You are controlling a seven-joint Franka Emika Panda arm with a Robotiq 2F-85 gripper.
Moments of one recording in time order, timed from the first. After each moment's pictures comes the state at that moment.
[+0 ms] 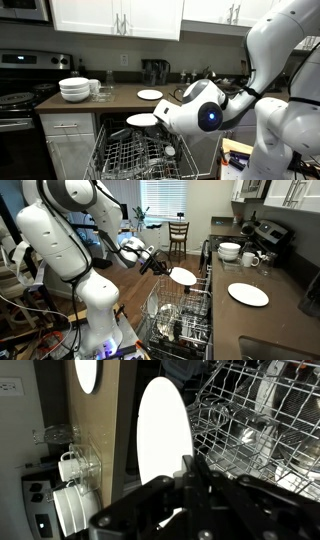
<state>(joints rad) 0.30 -0.27 0.18 -2.74 -1.42 2.32 0.70</state>
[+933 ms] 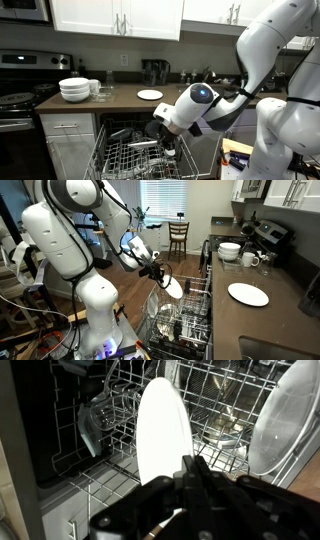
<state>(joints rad) 0.24 -0.23 0.07 -2.78 -1.08 2.73 0.40</state>
